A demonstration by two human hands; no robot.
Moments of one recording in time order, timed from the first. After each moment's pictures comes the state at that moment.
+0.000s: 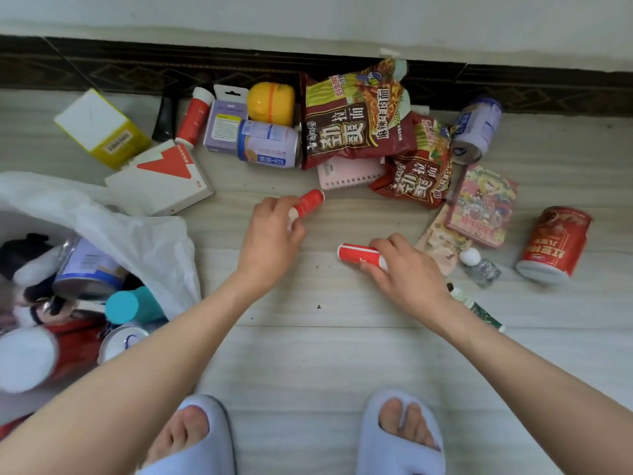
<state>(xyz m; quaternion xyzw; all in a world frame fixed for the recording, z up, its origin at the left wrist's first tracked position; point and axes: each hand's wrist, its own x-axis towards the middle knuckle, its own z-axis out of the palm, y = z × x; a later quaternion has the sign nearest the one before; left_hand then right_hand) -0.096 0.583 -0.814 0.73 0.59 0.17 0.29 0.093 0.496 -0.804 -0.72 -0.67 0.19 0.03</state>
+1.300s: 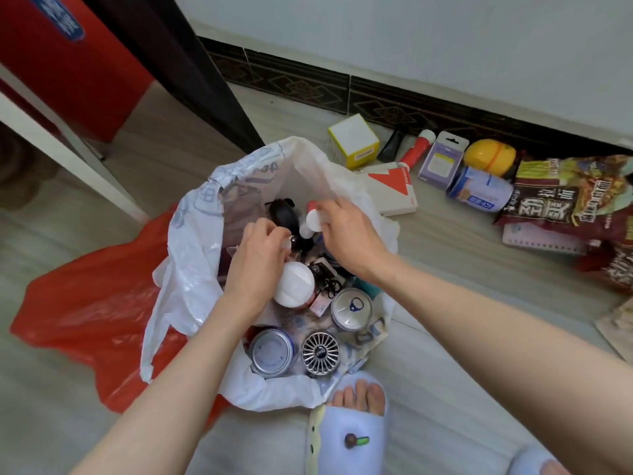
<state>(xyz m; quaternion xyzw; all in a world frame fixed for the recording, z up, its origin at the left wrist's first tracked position) -0.404 0.526 -0.749 0.69 0.70 0.13 0.12 -0.257 0.584 -0.735 -0.54 -0.79 0.28 0.10</state>
